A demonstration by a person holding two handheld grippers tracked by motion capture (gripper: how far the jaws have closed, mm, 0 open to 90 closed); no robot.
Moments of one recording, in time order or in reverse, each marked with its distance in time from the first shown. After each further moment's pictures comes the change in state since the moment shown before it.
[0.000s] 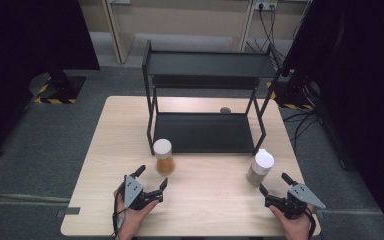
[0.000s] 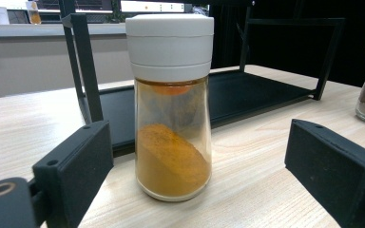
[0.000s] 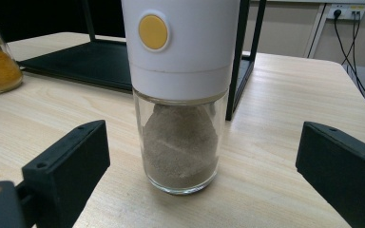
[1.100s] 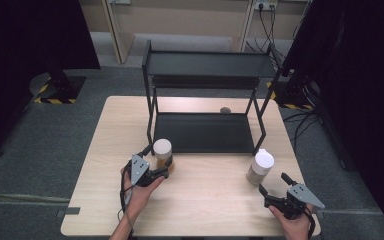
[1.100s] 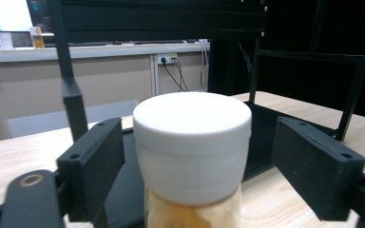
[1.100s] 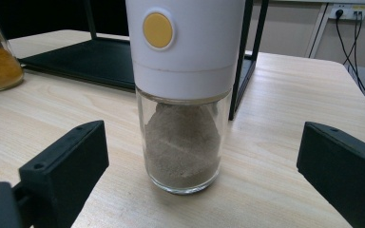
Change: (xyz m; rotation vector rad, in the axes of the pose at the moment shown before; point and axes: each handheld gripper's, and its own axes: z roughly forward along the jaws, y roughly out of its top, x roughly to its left) left arm 0.012 0.029 0.055 -0.061 0.009 0.019; right arm 0.001 0.001 0.001 0.004 0.004 -0.007
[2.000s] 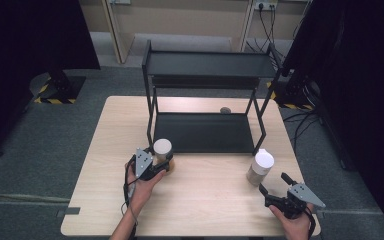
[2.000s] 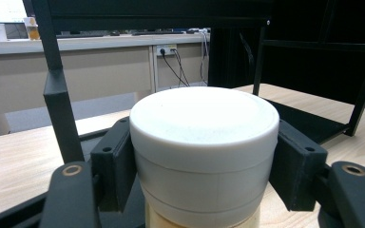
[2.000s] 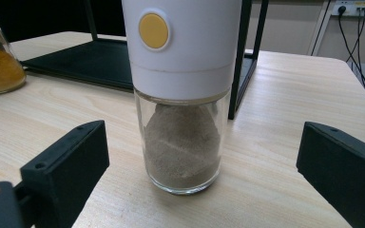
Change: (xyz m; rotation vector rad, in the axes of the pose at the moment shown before) left arm 0.004 0.004 0.014 0.036 -0.006 0.006; right arm -0.003 0.000 0.001 0.002 0.008 0.015
